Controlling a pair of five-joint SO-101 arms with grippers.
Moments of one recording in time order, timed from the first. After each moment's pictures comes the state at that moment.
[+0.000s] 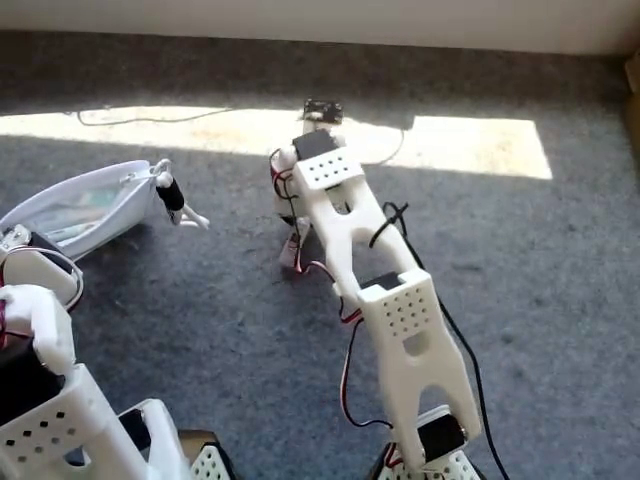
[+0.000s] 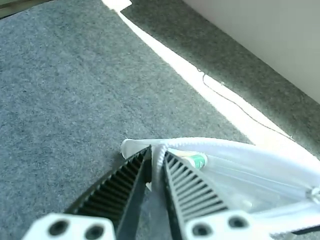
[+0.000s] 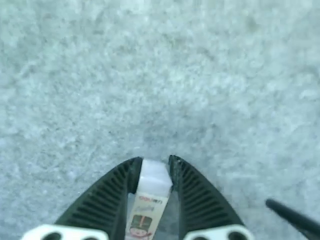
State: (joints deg) left arm -37.6 -62.1 31.6 70.2 21.2; right arm -27.0 50.7 -49.2 86.5 -24.3
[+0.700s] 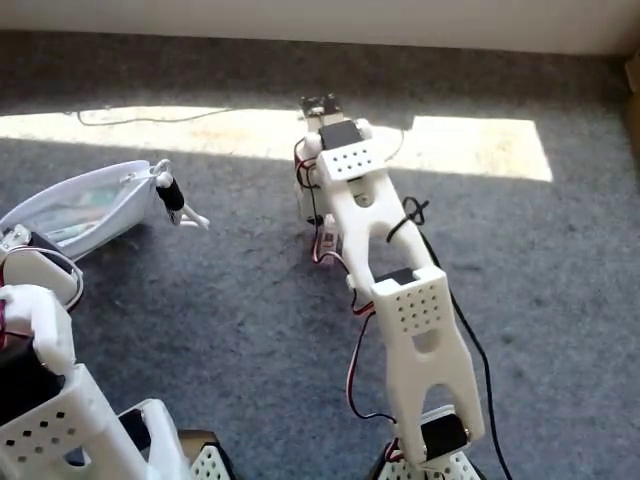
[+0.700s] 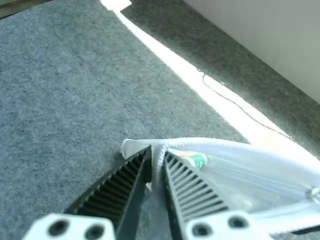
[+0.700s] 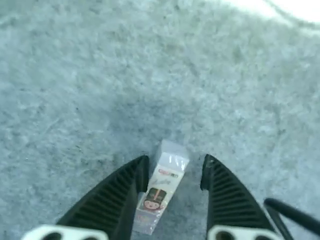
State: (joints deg) left arm -37.6 -62.1 31.6 70.2 21.2; right arm -23.0 50.3 -49.2 89.7 -3.5
